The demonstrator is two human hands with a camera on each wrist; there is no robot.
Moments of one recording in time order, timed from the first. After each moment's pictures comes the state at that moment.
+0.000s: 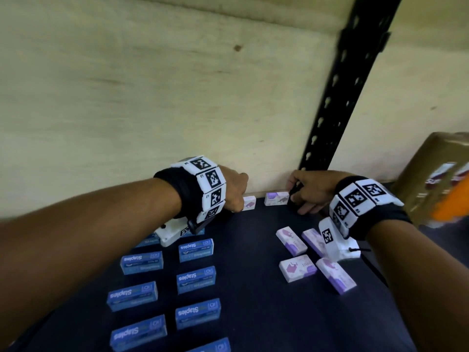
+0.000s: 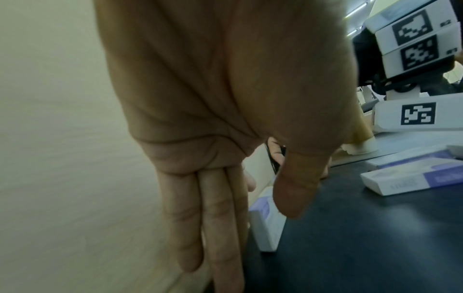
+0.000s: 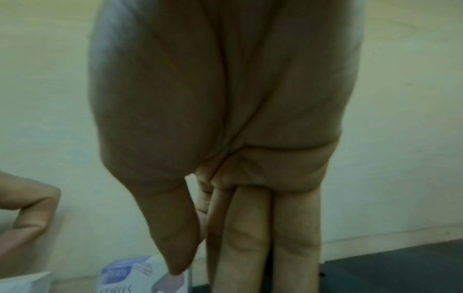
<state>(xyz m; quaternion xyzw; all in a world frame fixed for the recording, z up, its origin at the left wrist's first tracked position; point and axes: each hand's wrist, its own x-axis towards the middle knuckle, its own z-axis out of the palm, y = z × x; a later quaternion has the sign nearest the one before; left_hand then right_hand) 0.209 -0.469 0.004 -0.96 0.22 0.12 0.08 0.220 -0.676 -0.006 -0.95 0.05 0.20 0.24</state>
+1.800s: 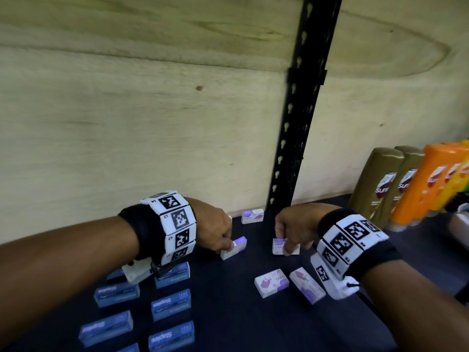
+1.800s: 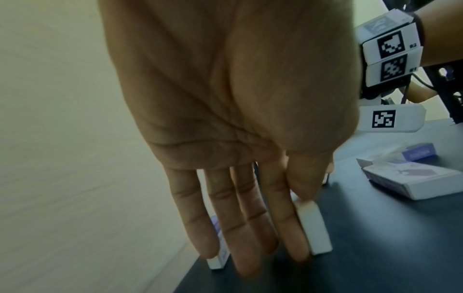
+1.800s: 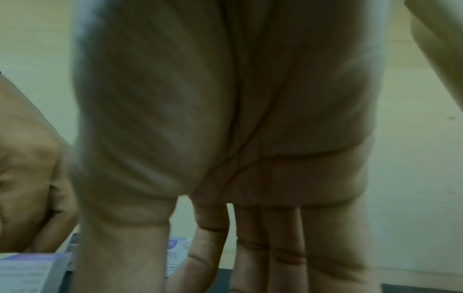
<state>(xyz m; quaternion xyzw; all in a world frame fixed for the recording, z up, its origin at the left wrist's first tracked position) 0.181 -0.481 0.009 -0.90 0.35 0.21 0.14 0.162 -0.679 0.014 -0.97 -0.05 0.23 -0.03</state>
